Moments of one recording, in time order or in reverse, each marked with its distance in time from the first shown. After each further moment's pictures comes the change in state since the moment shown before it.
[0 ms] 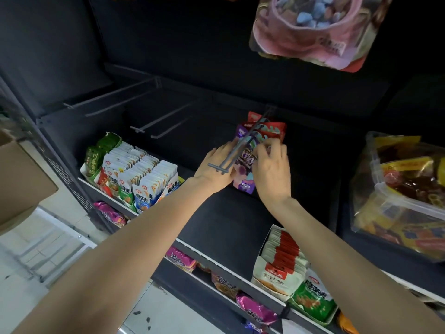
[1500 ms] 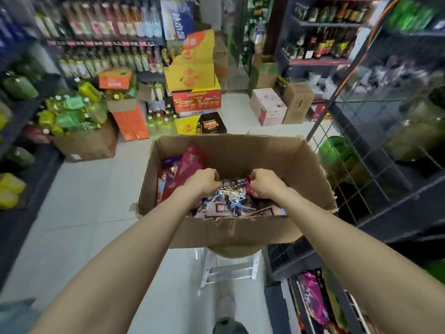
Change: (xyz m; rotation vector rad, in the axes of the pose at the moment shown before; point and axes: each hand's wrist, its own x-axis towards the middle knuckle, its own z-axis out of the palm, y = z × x) left_hand -0.350 -0.794 -0.143 -0.261 -0.166 -1.320; right_hand 0.096 -0.823 0.431 0.225 -1.244 -0.679
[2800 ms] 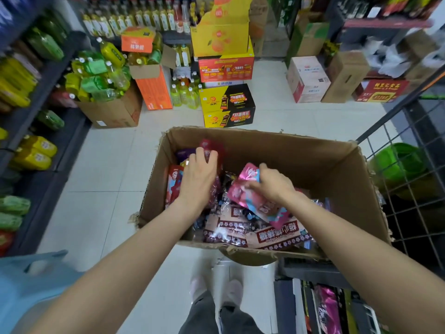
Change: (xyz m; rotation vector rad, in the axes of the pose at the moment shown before) left_hand 0.020 -0.037 0.010 0.524 0.513 -0.072; right_hand 0.083 -0.012 0.033 -0.046 -0.076 -0.188
